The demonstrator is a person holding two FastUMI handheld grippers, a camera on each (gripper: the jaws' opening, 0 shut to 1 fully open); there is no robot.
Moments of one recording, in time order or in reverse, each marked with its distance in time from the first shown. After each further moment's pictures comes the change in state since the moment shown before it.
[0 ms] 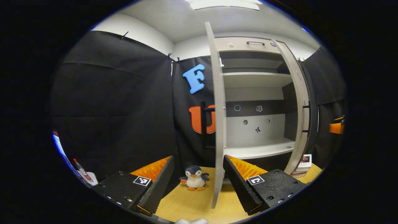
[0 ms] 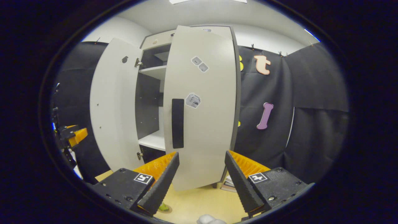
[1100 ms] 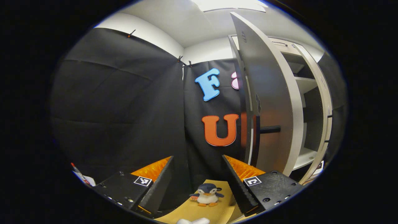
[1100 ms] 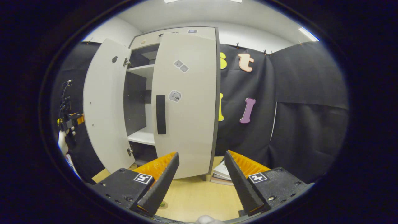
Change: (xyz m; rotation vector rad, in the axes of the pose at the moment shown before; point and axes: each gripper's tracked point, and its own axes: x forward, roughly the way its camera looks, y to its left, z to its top) left arm 0.096 0.045 0.024 -0.016 -0.077 0.064; right arm -0.032 -0.023 -0.017 0.038 0.029 -0.094
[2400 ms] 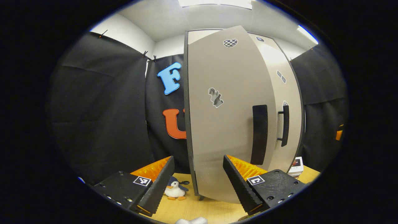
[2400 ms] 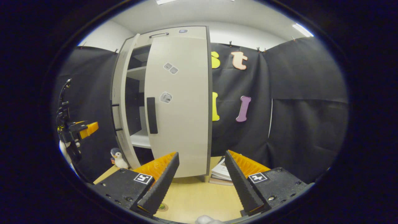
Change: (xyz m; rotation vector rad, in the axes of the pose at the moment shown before) left arm -0.027 -0.148 -0.005 0.031 0.066 -0.276; right arm 0.010 -0.012 0.004 0.042 -0.011 -0.030
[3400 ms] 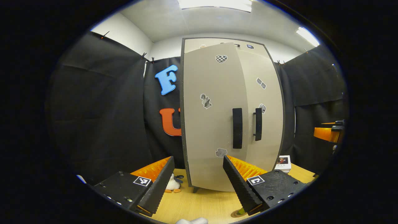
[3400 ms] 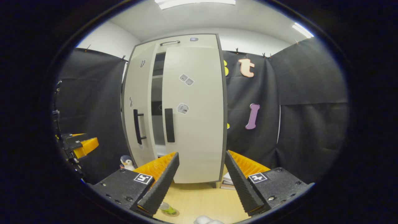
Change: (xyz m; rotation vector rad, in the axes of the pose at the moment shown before) left arm -0.037 -0.012 -0.002 -0.029 0.005 -0.034; right arm -0.008 0.044 0.017 0.015 -0.078 0.061
